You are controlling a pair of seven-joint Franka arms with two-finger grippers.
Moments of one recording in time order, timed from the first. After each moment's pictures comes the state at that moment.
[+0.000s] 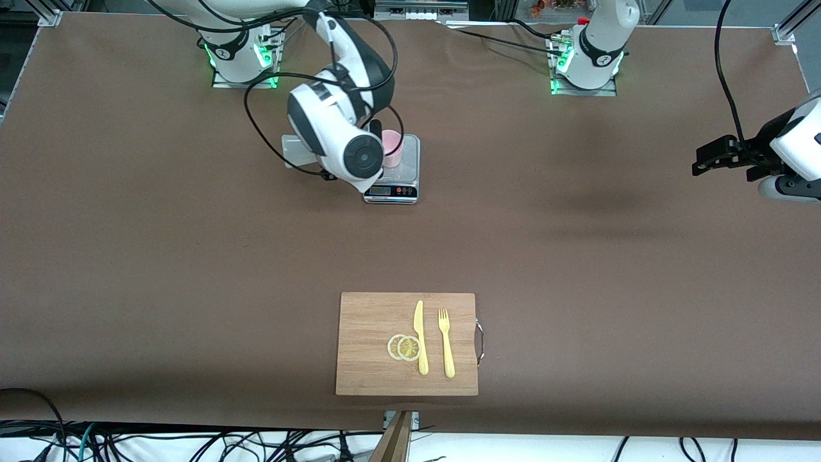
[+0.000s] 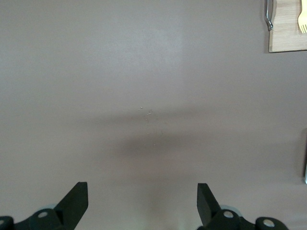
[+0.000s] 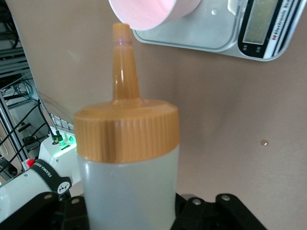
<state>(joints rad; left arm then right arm) -0.03 0.10 0.06 -1.53 -0.03 1.51 0.09 0.73 0.54 -0.03 -1.51 -0.02 1.37 -1.00</state>
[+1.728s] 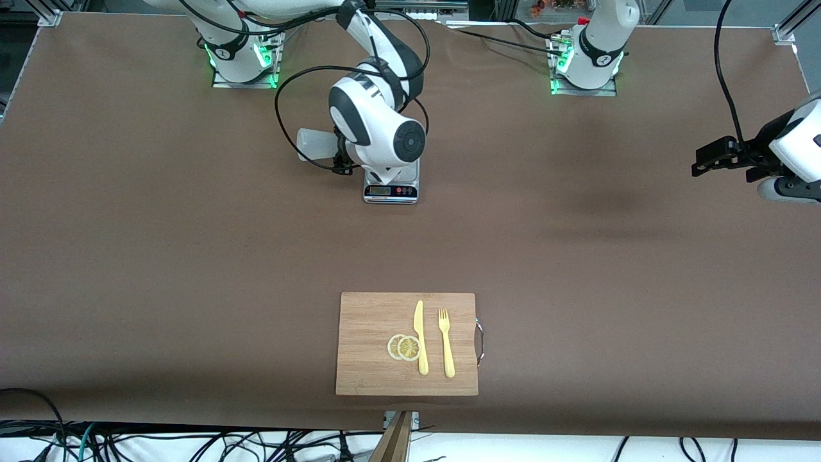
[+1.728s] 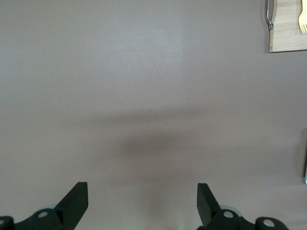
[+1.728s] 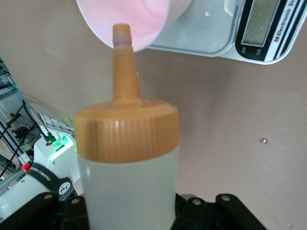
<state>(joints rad) -0.03 0.10 0.06 -1.53 -0.03 1.51 0.09 0.81 0.60 -0.05 -1.46 -0.06 1.36 -0.91</state>
